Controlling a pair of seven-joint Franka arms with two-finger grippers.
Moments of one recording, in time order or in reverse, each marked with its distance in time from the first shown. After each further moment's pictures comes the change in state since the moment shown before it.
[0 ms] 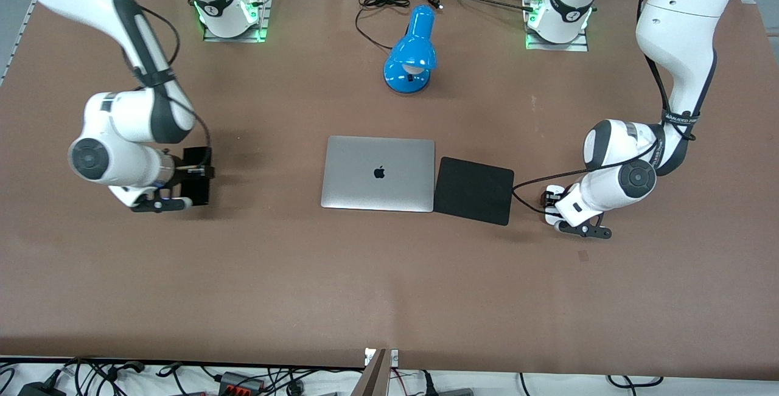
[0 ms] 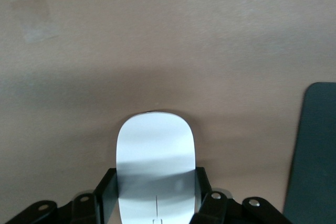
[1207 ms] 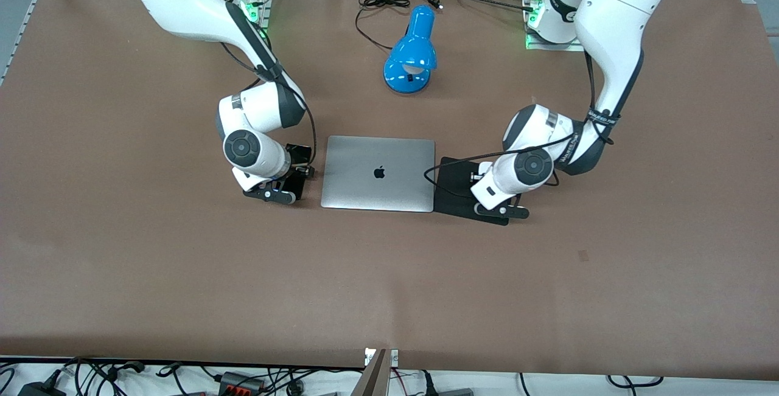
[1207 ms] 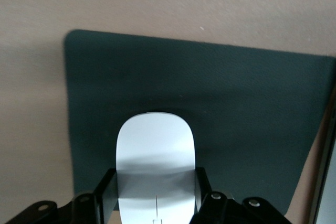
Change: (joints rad) left arm -0.221 0.044 -0.088 0.092 0.000 -0.161 -0.357; right arm 0.335 0.158 0.003 -0.001 0.112 0.203 0.482
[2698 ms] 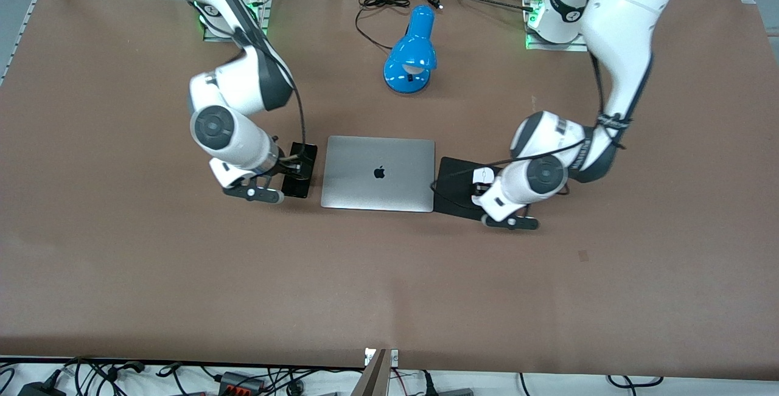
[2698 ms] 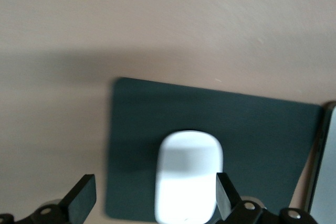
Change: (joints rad) left arm 0.067 -0.026 0.015 0.099 0.000 -0.078 0.000; right arm -0.010 -0.182 -0.032 0.199 -0.010 -0.294 0.000
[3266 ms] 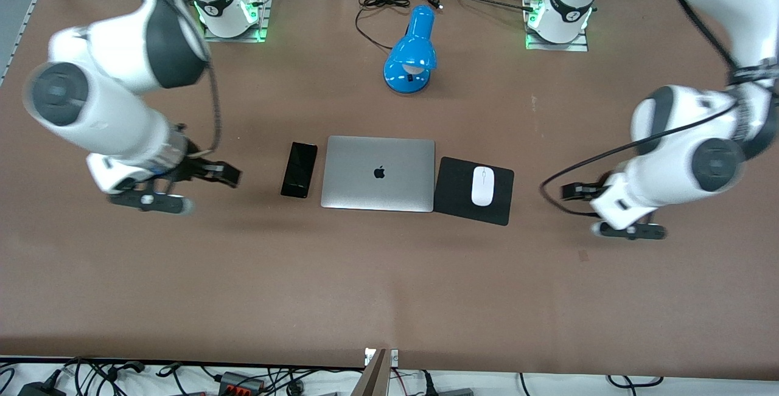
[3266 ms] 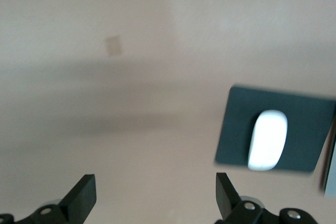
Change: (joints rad) left arm 0.232 -0.175 0.003 0.158 0.000 -0.373 0.289; right arm -0.157 -0.052 -0.010 0.307 -0.063 -0.277 -0.138
